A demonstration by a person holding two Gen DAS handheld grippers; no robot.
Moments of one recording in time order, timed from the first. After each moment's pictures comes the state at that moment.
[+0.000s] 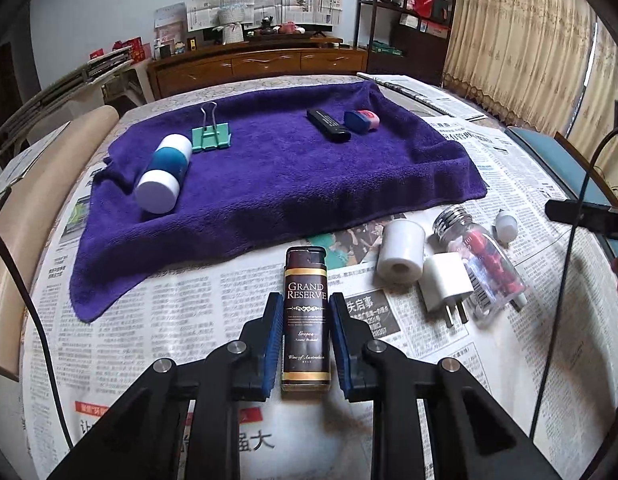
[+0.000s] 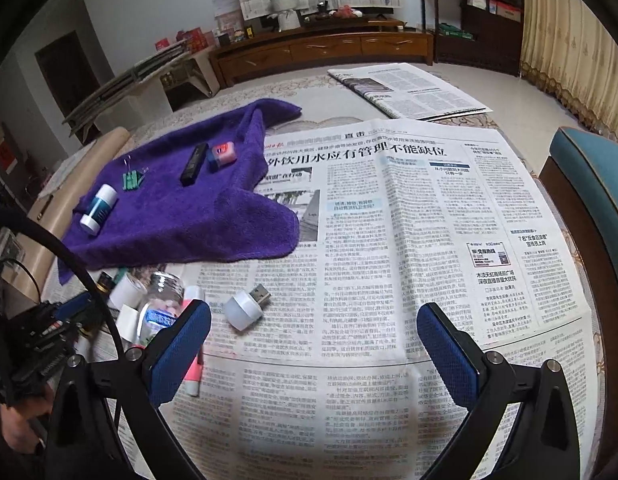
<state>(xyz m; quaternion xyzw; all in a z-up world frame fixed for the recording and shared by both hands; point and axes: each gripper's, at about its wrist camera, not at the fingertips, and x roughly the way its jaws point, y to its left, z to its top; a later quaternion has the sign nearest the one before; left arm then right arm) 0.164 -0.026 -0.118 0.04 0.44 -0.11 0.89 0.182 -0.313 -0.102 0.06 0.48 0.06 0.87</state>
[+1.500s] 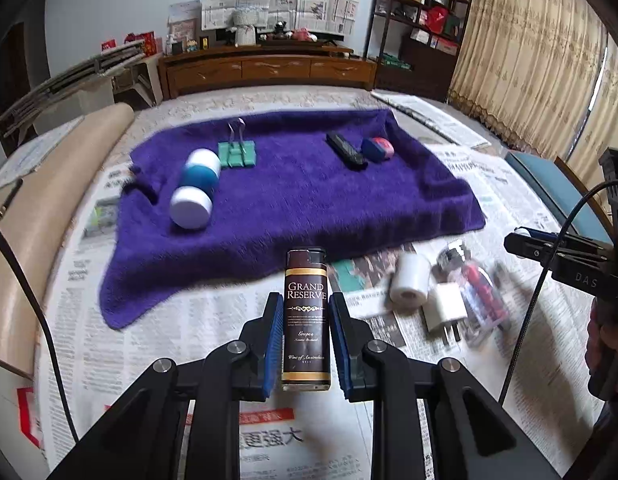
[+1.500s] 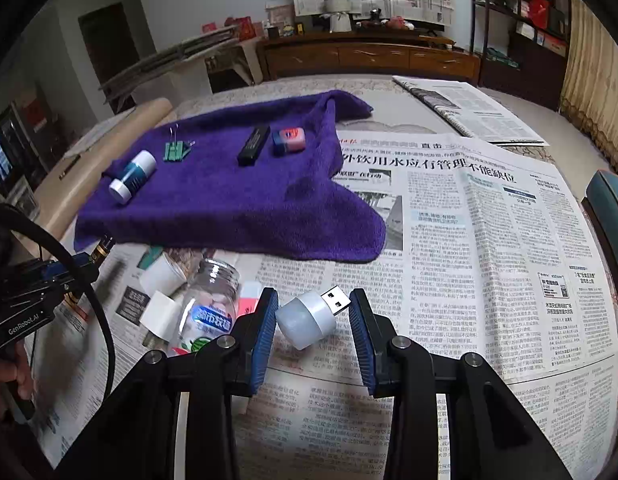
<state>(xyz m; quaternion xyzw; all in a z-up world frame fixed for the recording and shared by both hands) 0.168 0.000 -0.088 0.00 0.43 -0.10 0.90 0.188 -0.262 -0.104 0.02 0.45 0.12 0.88</state>
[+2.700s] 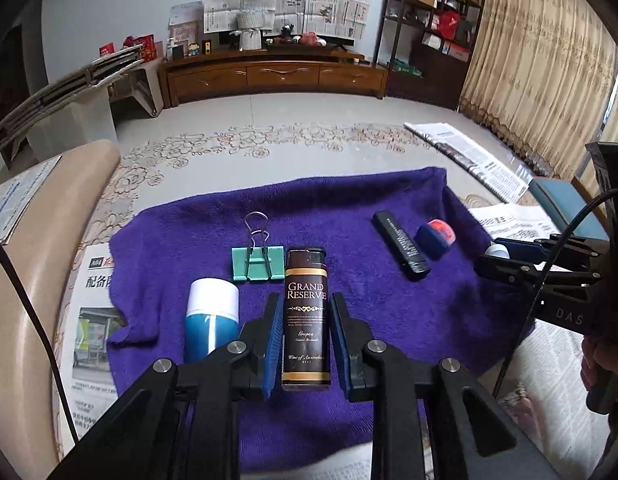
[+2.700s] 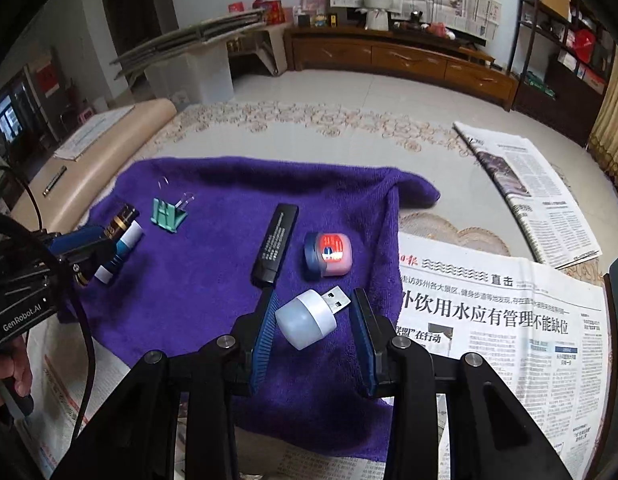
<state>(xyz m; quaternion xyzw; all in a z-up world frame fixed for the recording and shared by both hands) 0.306 0.009 -0.083 0.00 0.43 -0.09 0.90 0.331 -0.193 -0.092 -0.04 0.47 0.16 0.86</state>
